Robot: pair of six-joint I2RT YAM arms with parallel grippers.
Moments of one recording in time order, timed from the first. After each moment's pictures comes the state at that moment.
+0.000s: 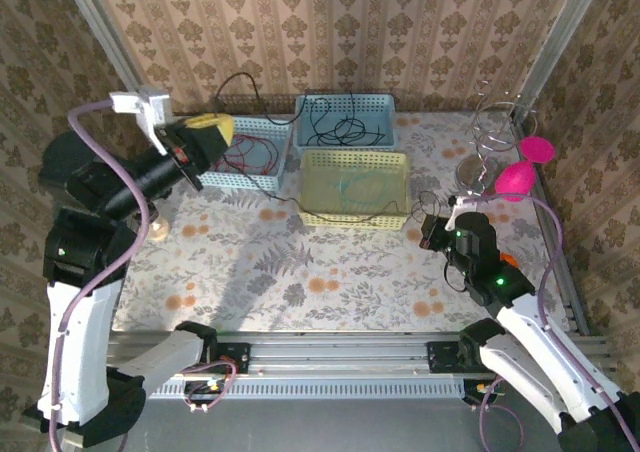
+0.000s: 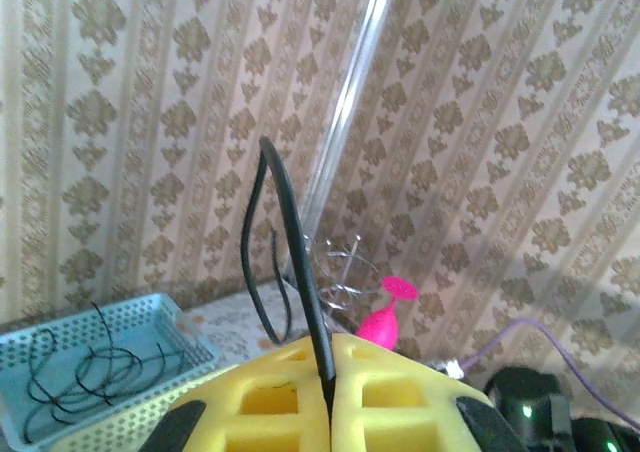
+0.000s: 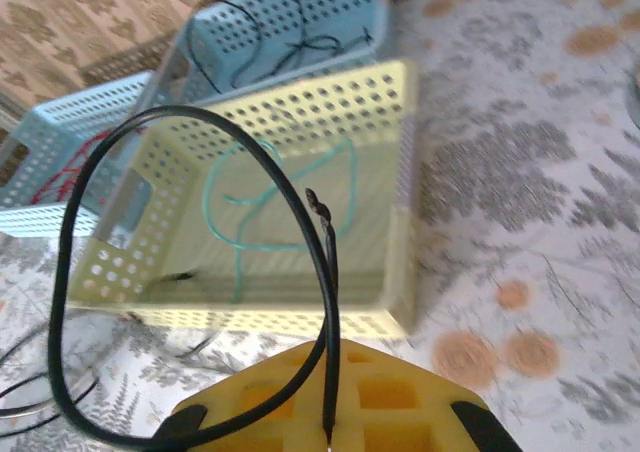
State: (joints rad) left arm -0.33 0.99 1.69 -0.57 0.59 -0.36; right arm 0.35 0.66 0.52 -0.34 0.11 0.51
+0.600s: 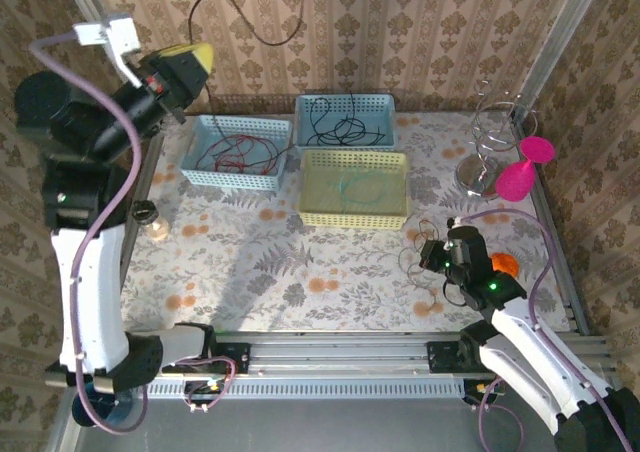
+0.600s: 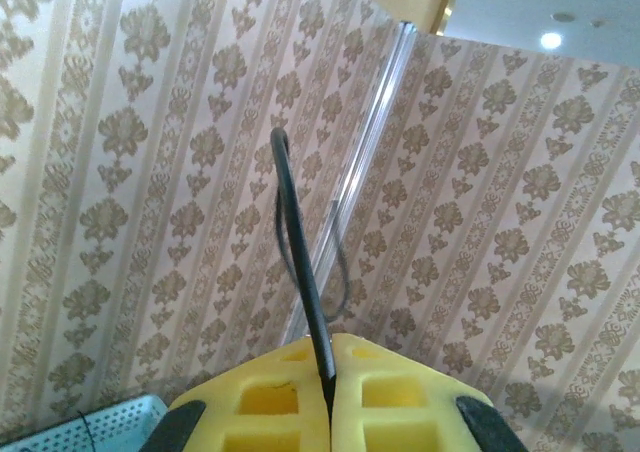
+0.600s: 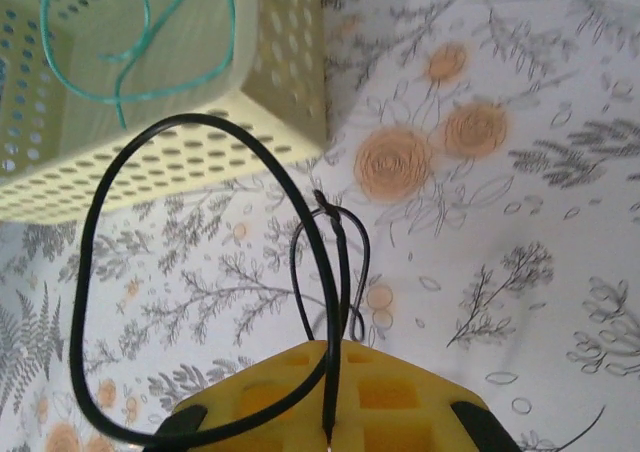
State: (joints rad) left arm -0.18 1.29 1.94 -0.34 0.72 -0.56; right arm 0.32 0.68 0.37 -0.42 0.00 0.67
